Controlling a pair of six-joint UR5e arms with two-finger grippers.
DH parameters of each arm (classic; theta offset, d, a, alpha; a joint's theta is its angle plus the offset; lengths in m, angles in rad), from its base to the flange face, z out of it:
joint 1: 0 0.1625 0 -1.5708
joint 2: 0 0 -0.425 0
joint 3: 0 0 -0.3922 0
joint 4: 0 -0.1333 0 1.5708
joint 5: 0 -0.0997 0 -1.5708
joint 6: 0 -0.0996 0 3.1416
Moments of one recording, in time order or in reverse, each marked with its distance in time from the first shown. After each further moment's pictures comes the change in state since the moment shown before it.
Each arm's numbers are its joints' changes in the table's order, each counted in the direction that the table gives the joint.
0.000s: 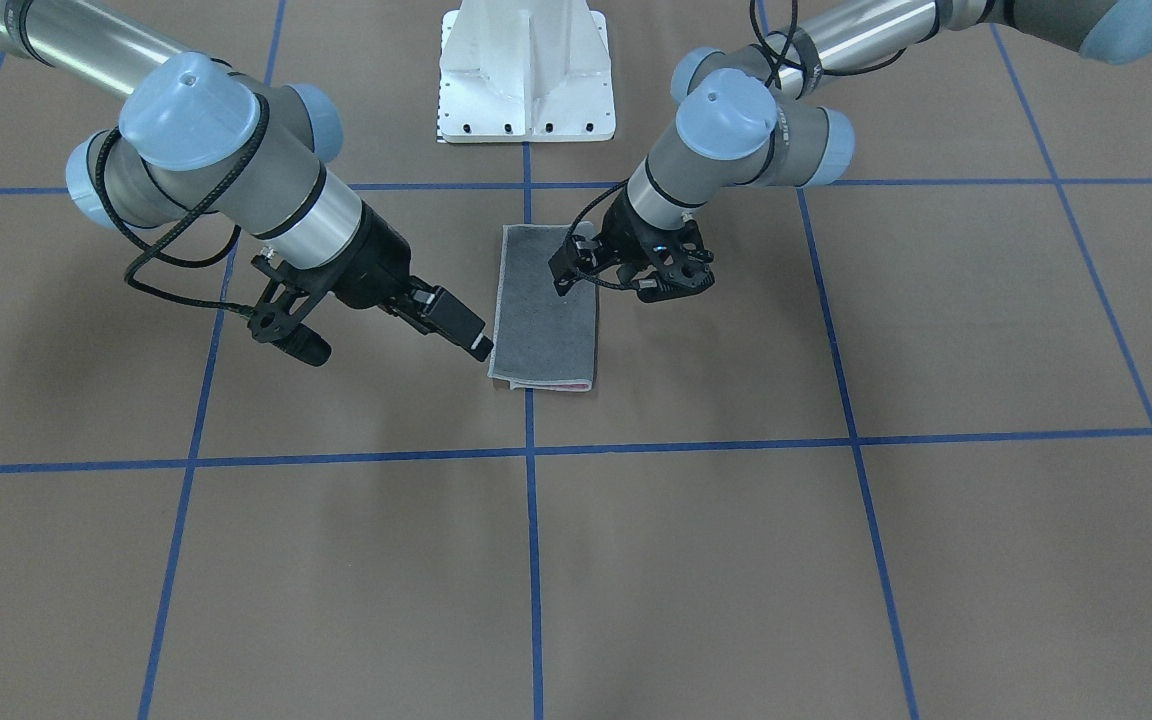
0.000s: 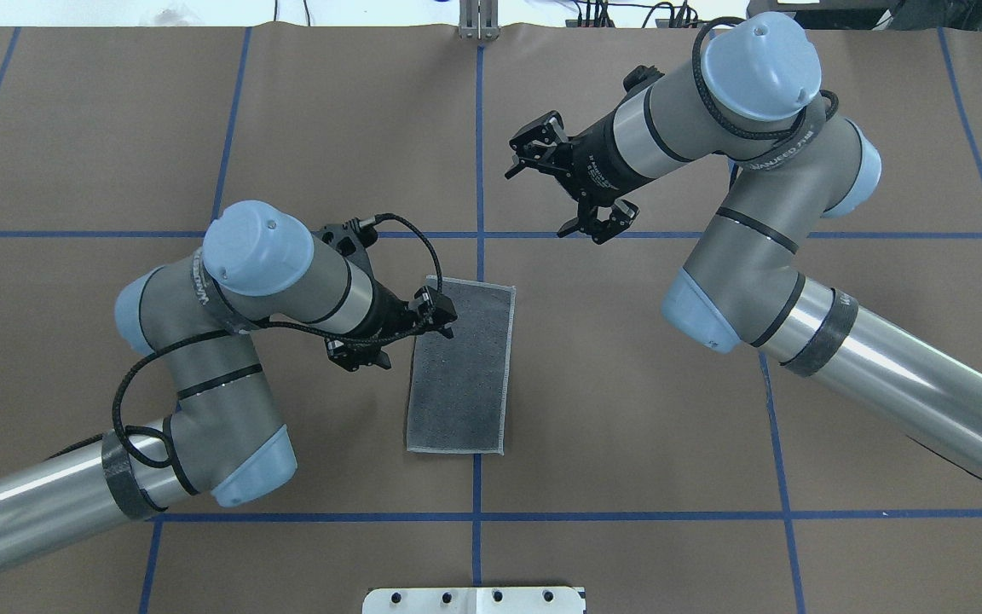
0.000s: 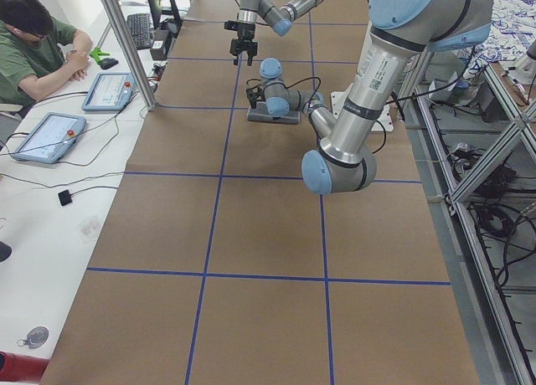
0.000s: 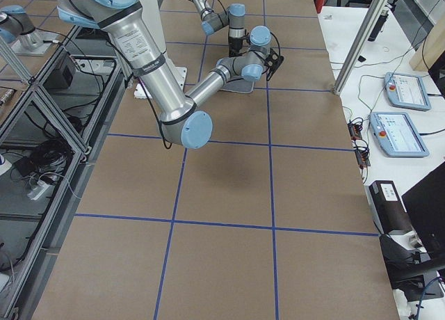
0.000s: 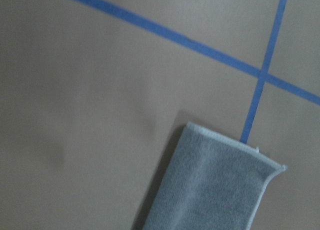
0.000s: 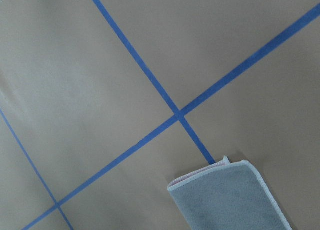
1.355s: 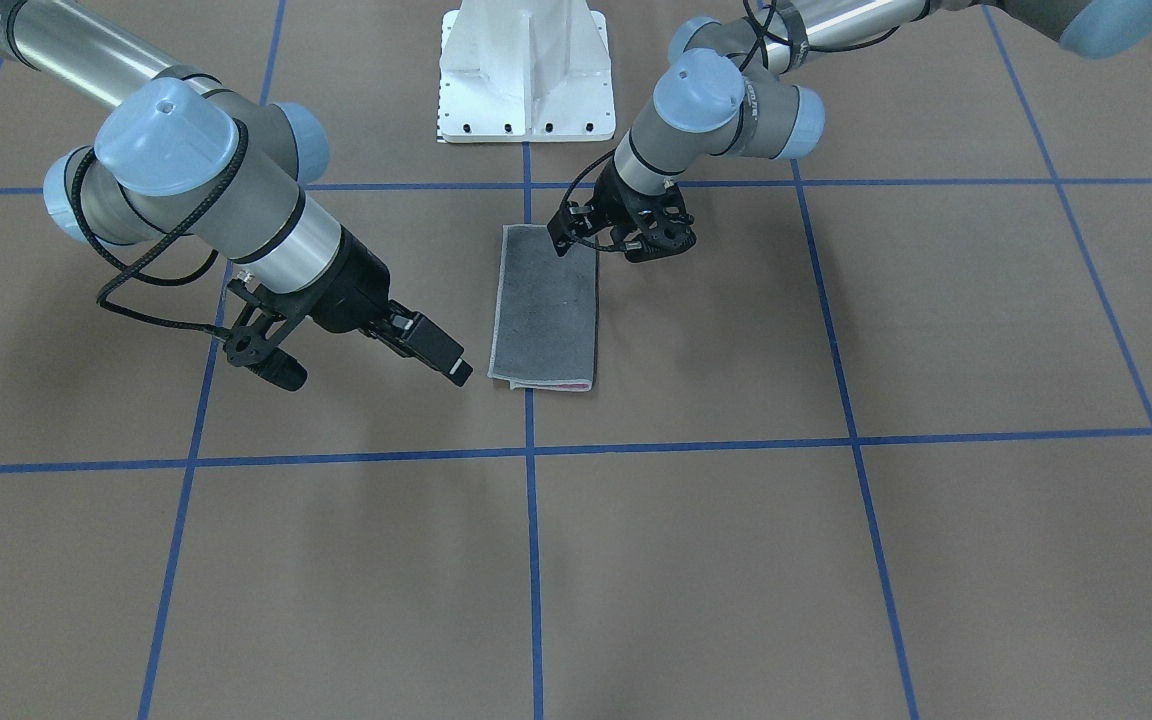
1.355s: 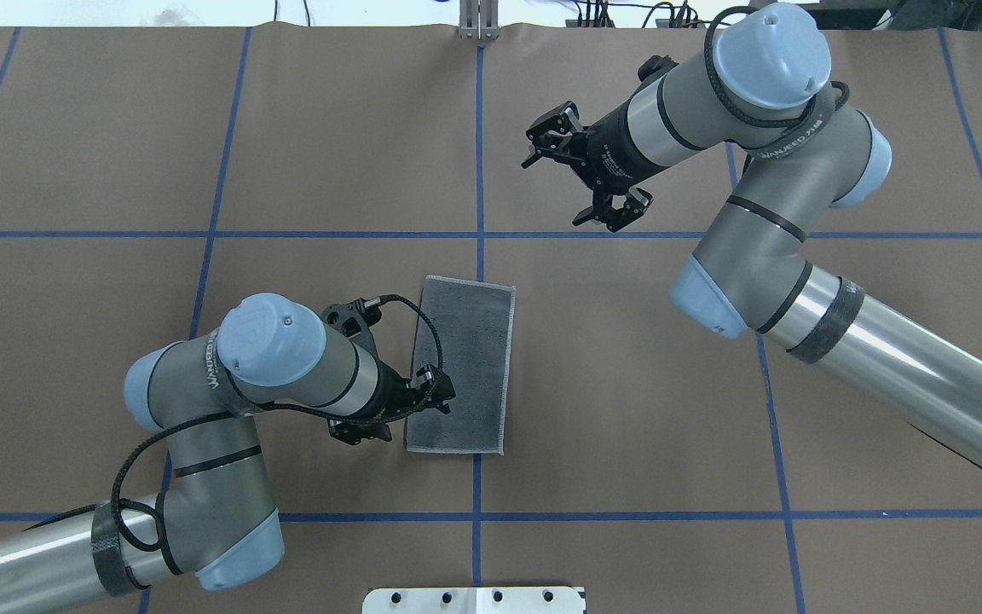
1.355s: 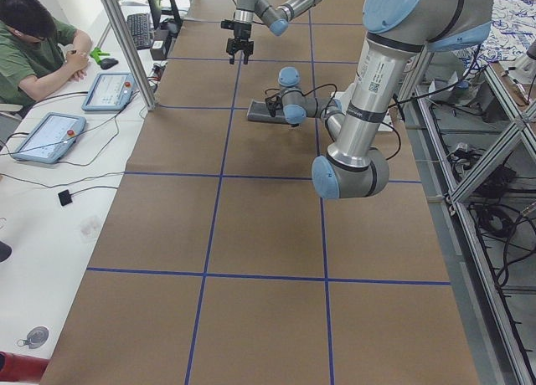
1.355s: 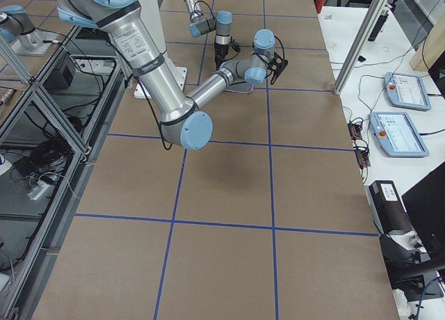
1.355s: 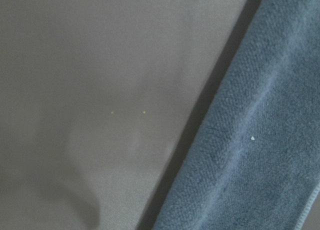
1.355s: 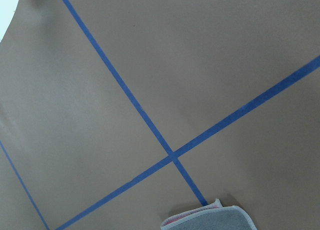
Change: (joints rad) left arm 0.098 -0.068 0.046 -0.003 -0.033 0.046; right arm 0.013 0.000 0.029 -0.003 -0.001 0.019
